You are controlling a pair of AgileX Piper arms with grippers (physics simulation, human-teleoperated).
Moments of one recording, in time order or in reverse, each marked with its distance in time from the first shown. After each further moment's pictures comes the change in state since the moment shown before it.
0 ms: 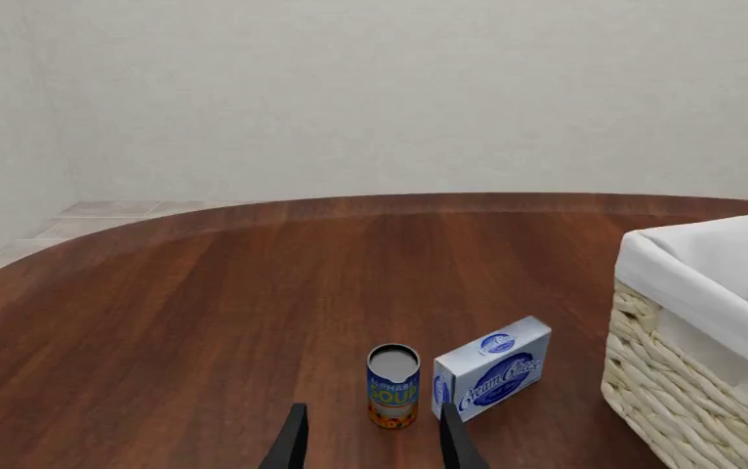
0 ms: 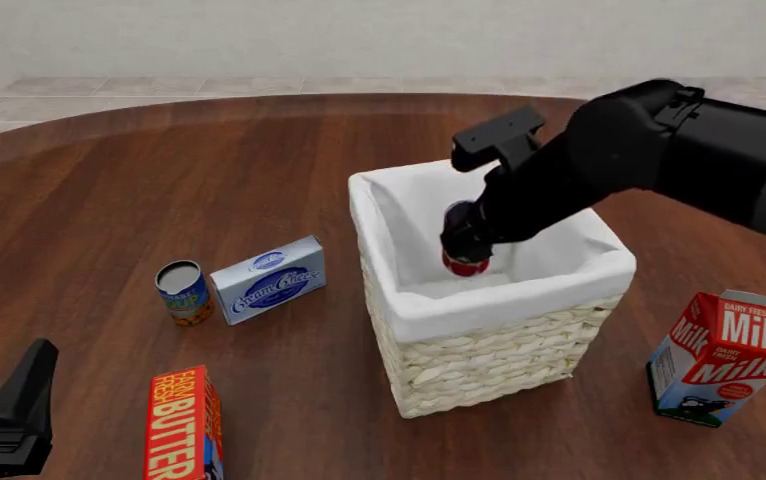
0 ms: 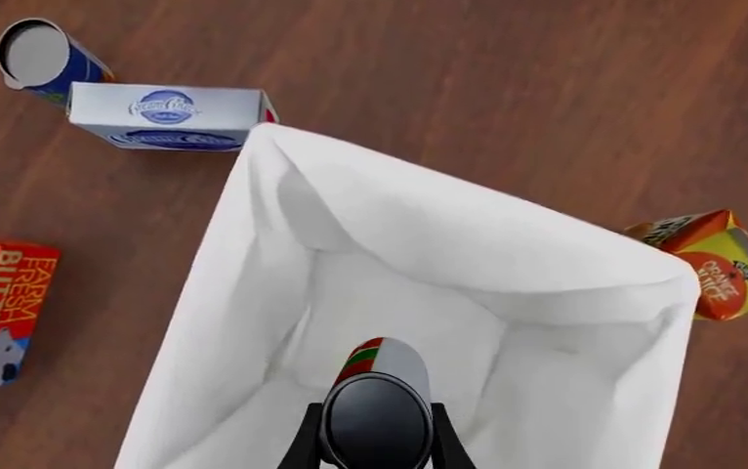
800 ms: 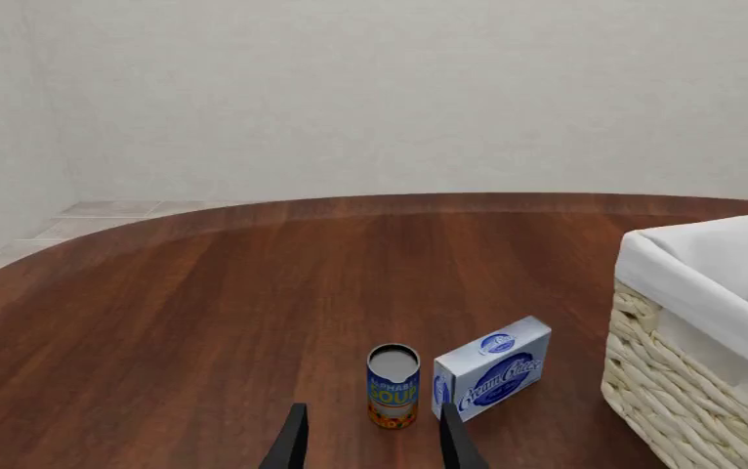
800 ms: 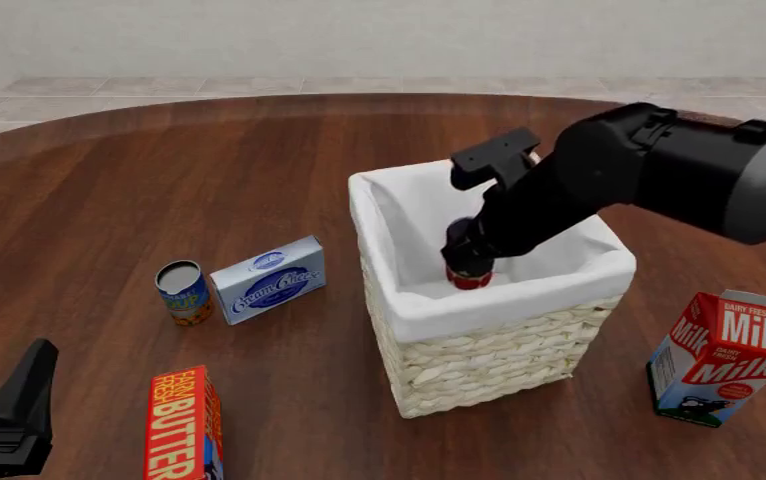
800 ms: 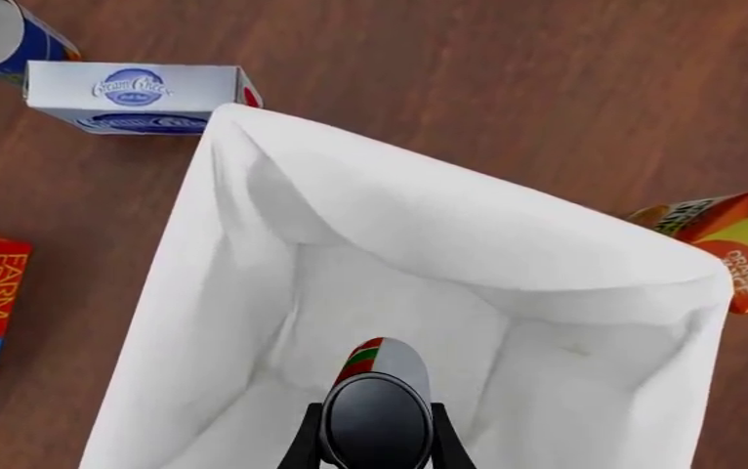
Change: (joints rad) left arm 0.000 0.000 0.000 0.000 0.000; right arm -0.016 0.037 0.037 -0.029 0.002
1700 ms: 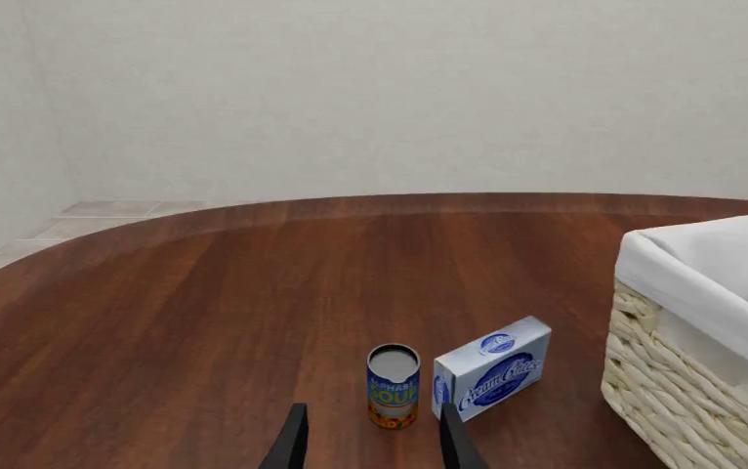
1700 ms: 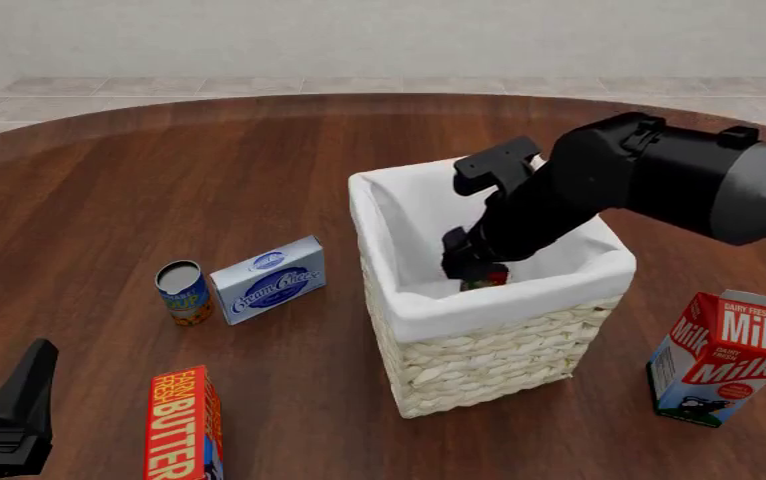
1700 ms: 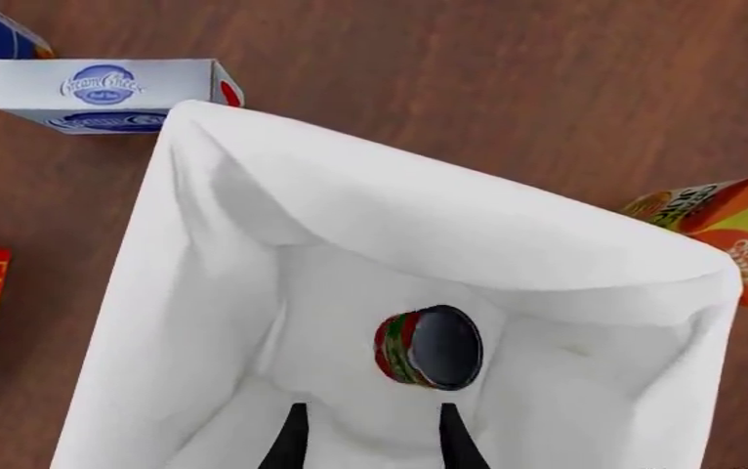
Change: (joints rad) left arm 0.000 0.000 0.000 0.000 0.000; right arm -0.018 0.025 0.012 -0.014 0.014
